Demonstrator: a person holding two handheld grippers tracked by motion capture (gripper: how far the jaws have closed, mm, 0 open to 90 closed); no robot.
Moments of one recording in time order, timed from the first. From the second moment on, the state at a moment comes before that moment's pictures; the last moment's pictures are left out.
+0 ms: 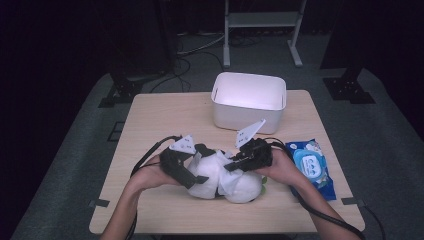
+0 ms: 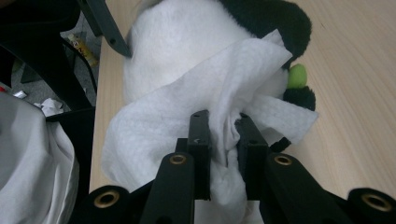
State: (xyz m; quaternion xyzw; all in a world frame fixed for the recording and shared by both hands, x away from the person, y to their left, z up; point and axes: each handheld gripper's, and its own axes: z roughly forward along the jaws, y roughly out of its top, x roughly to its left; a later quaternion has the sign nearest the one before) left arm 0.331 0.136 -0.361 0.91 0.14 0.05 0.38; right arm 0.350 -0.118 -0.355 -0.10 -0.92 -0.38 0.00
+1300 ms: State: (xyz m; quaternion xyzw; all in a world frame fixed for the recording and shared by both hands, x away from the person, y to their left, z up) left arm 0.331 0.138 -0.371 0.92 0.15 0.04 0.36; right arm 0.354 -0.165 -0.359 -0.17 -0.90 -0.39 -0.01
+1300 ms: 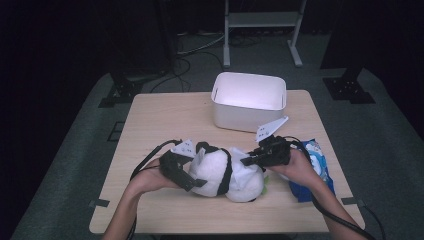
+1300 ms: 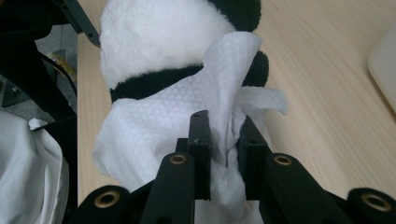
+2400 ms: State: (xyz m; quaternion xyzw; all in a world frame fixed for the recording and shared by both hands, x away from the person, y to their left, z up) left arm 0.332 0.129 -0.371 0.92 0.11 0.01 0.39; right arm 0.327 -0.078 -0.338 -0.05 -0.92 -0.39 -0.01
